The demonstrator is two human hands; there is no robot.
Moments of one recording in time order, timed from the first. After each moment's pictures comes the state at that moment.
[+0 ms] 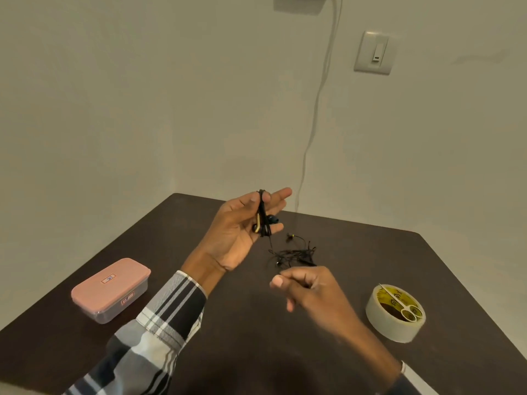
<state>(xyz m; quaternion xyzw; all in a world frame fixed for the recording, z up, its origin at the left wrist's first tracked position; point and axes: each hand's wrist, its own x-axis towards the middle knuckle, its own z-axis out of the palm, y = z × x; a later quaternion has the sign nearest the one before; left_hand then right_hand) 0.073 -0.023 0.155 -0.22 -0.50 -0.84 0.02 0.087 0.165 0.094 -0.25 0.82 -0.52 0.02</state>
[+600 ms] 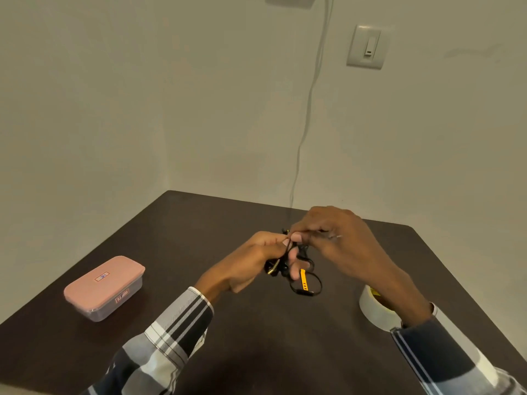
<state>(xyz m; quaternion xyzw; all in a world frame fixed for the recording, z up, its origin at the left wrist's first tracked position) 0.083 0.002 0.124 -0.26 -0.69 -0.67 -0.10 0.064 0.194 0.170 -0.36 0.88 -0.27 -0.16</state>
